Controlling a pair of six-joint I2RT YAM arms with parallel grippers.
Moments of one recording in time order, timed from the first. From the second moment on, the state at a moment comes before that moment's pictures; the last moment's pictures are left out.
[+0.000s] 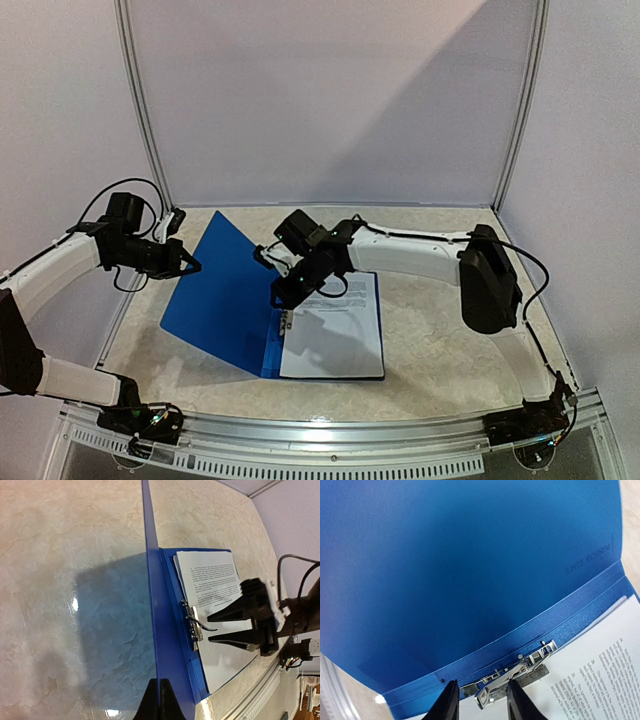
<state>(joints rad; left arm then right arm) -0.07 1.22 0.91 -0.62 0.57 -0.13 1.01 2.37 2.07 -0.66 -0.21 0.14</state>
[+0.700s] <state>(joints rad) -0.07 1.22 0.91 -0.63 0.57 -0.13 1.04 2.15 1.71 -0.31 -0.16 -0.46</state>
